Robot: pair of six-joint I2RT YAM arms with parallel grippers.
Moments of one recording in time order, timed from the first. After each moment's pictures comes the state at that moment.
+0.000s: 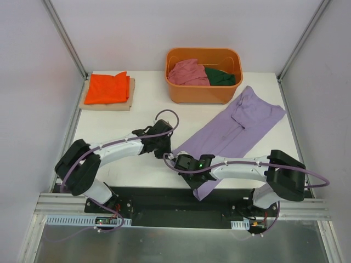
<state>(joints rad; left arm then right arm) -0.78 1.56 0.89 -0.40 0.10 -0.85 1.27 1.53 0.87 -0.71 0.16 0.52</state>
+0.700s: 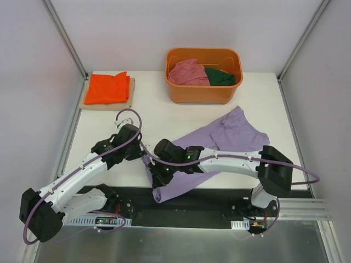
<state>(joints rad) -0.61 0.96 0.71 -0.72 -0.19 -0.84 1.27 1.66 1.15 -0.35 -0.36 0.44</state>
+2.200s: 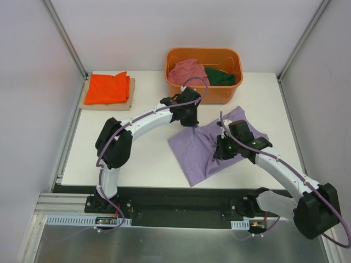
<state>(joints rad) -0.77 1.97 1.65 -0.60 0.02 -0.73 0.50 1.07 0.71 -0.59 -0.26 0.23</state>
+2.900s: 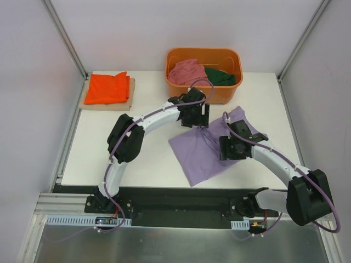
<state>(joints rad) -0.77 2.15 1.79 -0.60 0.08 -0.66 0.41 1.23 0.71 -0.64 -0.08 0.29</state>
